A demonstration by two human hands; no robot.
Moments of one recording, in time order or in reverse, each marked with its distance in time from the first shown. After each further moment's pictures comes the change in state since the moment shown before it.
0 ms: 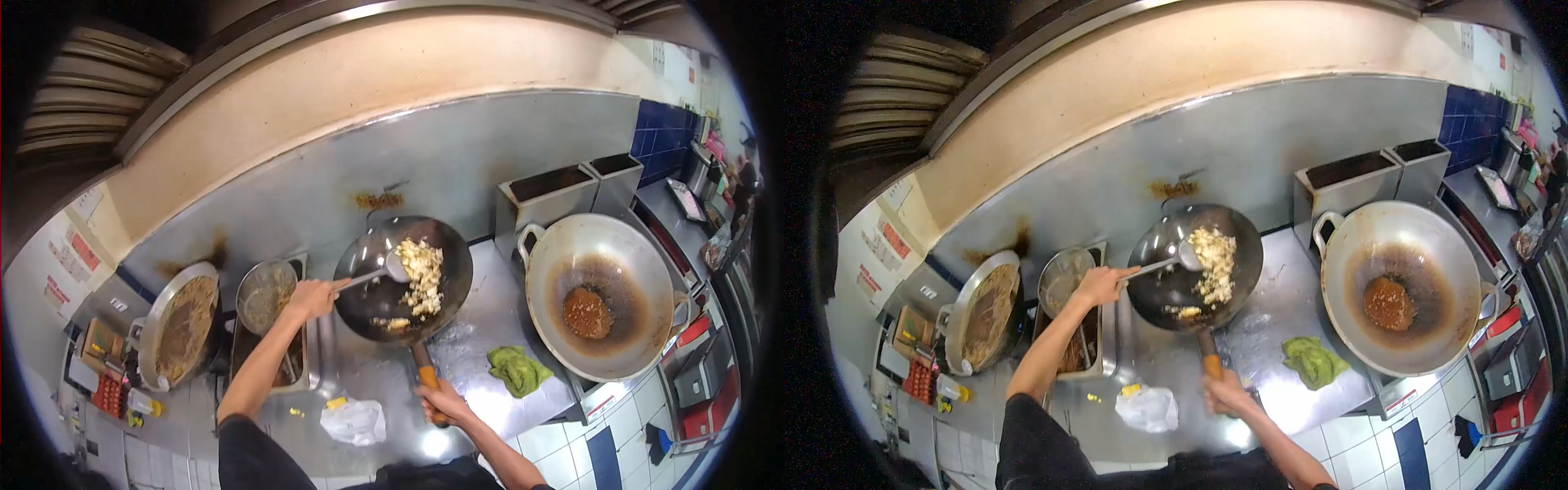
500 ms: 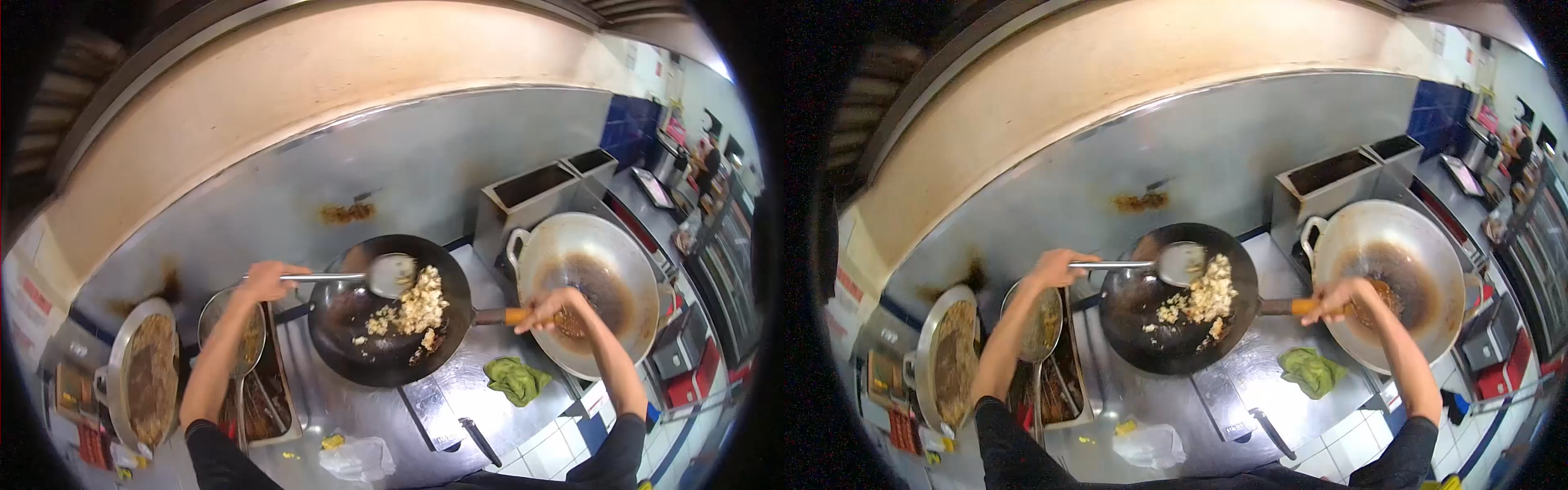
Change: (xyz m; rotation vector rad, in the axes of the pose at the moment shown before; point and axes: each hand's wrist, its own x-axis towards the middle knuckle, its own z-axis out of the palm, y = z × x) left_hand 0.112 -0.105 -0.029 -0.257 0.080 0.235; right_hand 0.014 -0.259 -0.160 -1.082 0.067 0.464
